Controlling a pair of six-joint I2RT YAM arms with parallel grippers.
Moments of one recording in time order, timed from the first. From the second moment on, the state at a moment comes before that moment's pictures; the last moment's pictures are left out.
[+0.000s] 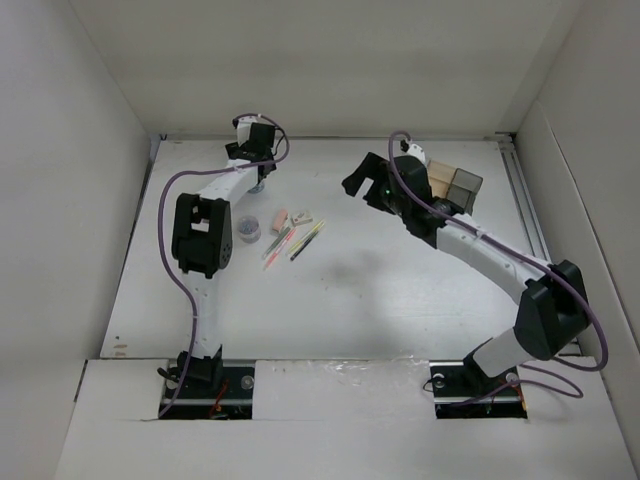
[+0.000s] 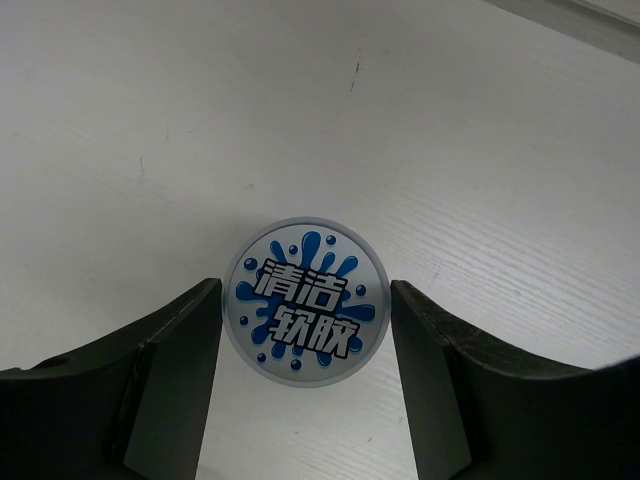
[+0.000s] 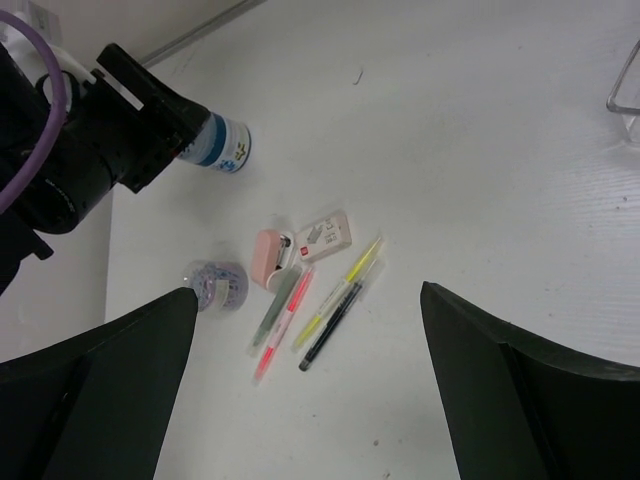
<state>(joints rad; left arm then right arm) -0.25 2.21 1.80 -0.33 -0.54 -0.41 0.58 1.52 1.19 -0.10 0.18 0.80</state>
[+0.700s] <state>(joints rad) -0.67 1.87 1.64 -0.26 -0.38 -0.52 0.43 1.33 1.04 -0.12 0.23 0.83</state>
